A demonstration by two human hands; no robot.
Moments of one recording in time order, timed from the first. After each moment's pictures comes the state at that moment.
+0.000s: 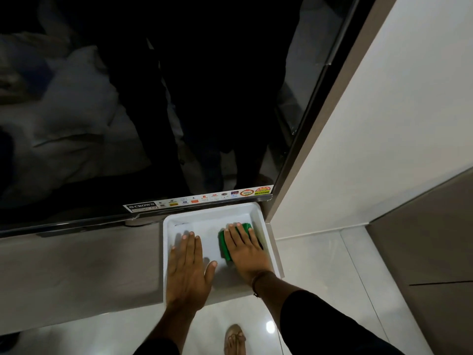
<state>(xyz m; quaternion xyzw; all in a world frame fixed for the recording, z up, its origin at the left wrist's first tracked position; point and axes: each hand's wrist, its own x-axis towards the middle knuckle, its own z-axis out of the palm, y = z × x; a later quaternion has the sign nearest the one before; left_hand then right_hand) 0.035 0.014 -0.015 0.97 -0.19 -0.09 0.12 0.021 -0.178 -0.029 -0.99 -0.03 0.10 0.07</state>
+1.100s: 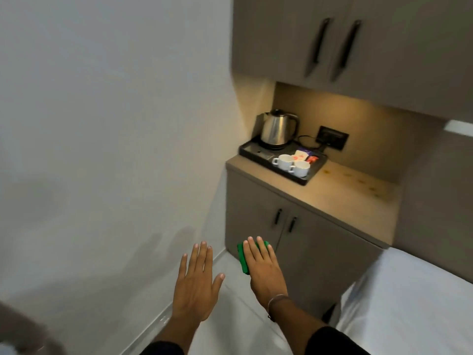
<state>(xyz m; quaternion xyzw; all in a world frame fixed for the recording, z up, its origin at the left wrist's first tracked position) -0.235 -0.501 0.136 0.81 -0.58 0.00 0.08 -0.403 -0.623 0.130 -0.91 0.39 -0.12 0.03</state>
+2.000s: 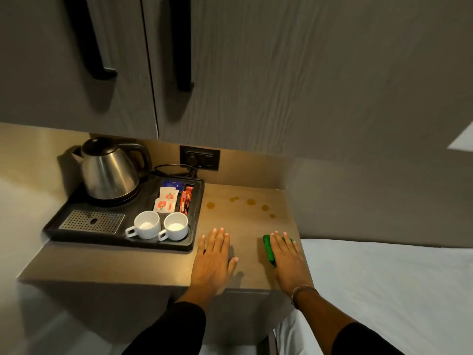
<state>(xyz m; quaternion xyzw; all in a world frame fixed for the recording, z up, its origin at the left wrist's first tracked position) -0.393 -1.054 0.120 0.53 -0.85 -0.08 0.04 -0.629 -1.002 0.135 -0.67 0.74 -0.04 0.03</state>
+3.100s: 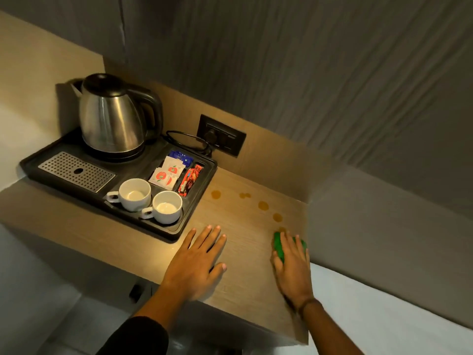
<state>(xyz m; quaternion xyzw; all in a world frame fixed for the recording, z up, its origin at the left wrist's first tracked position) -0.401 -1.077 0.058 0.55 -0.82 -0.13 0.12 -0.697 -1.094 0.087 -0.71 0.68 -0.13 0.10</state>
